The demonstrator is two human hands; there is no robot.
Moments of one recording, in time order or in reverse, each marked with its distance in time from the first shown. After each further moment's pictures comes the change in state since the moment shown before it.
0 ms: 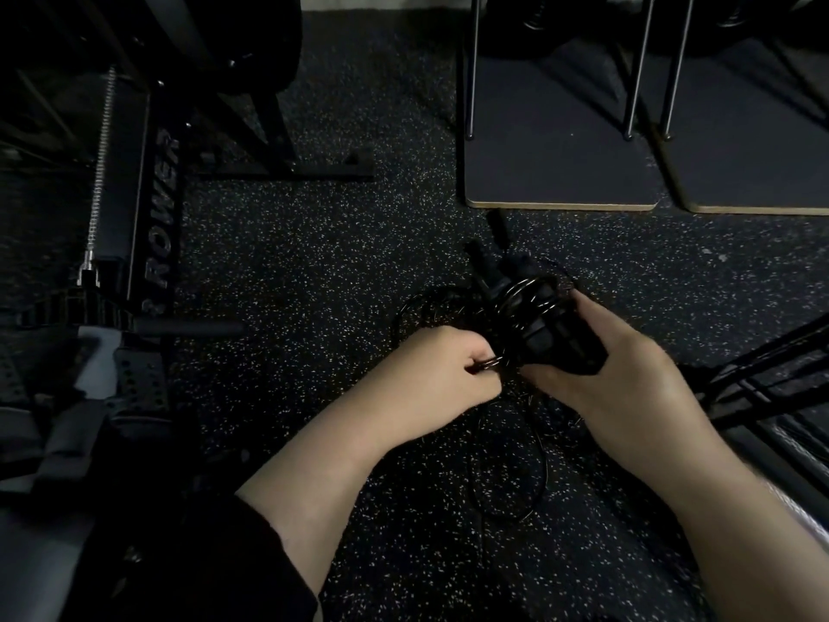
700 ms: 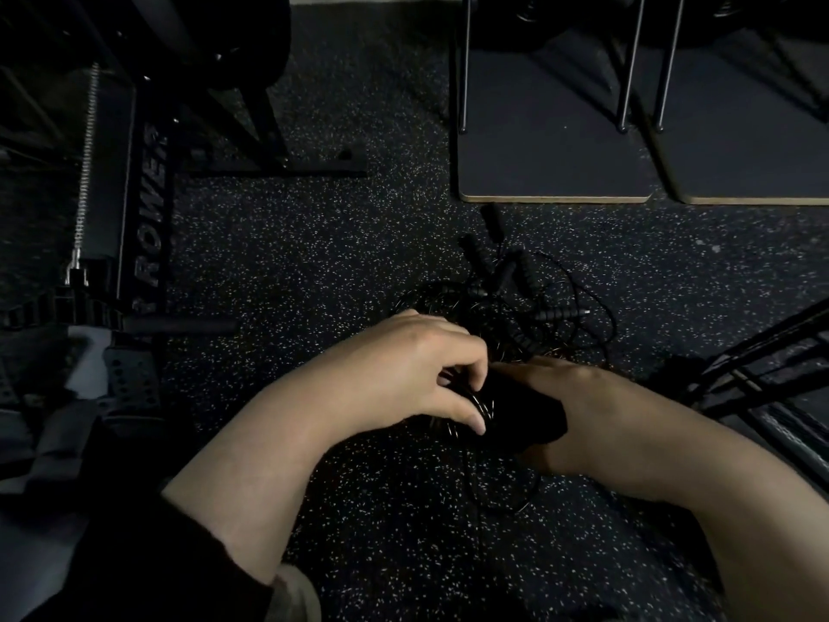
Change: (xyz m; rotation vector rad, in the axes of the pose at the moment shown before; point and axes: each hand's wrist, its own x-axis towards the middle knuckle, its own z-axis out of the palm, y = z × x) left_hand -0.012 -0.002 -0.028 0.336 -0.127 0.282; right_hand -0.003 -0.009 -0.013 -0.396 -0.597 -0.157
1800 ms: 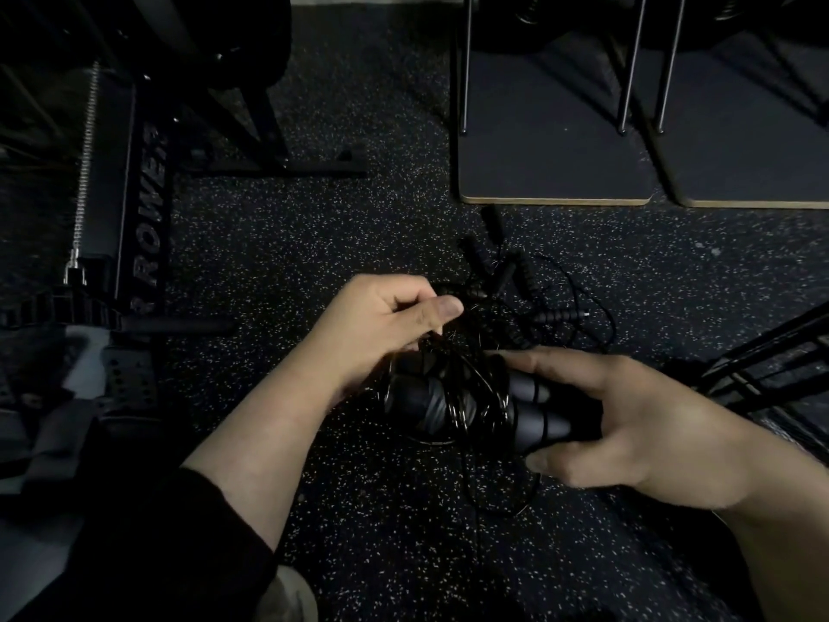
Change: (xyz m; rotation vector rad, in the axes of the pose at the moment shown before) left_hand 0.012 -0.028 0.000 -0.616 0.471 -0.053; right_hand -0.018 -0.005 -0.009 0.648 -0.095 -0.154
